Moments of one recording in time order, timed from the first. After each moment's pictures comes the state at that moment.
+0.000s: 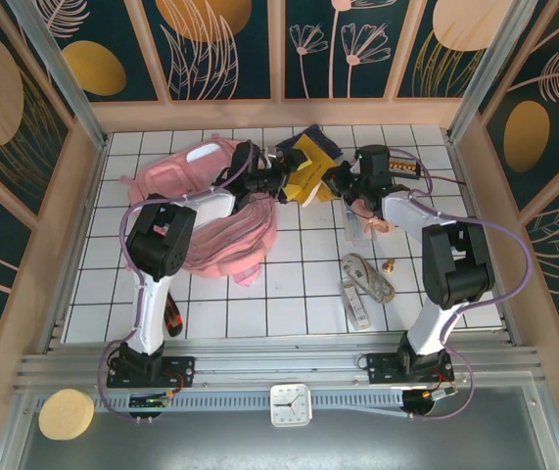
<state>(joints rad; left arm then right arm) -0.49 2.19 1.49 0.38 0.68 -1.43 0.28 1.75 1.13 0.04 -0.44 1.03</state>
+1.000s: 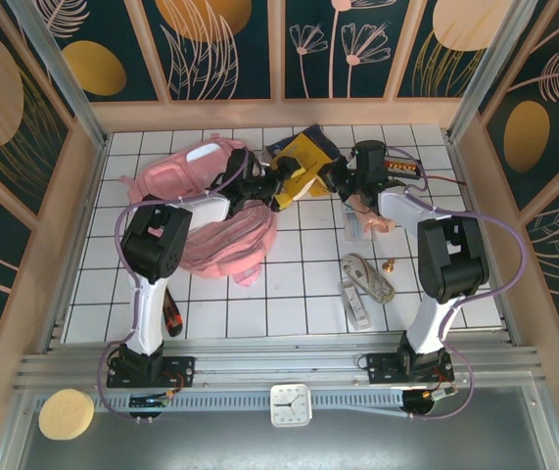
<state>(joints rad) -0.47 2.16 1.39 0.36 0.66 -1.44 0.29 1.80 1.19 0.05 -0.47 1.13</state>
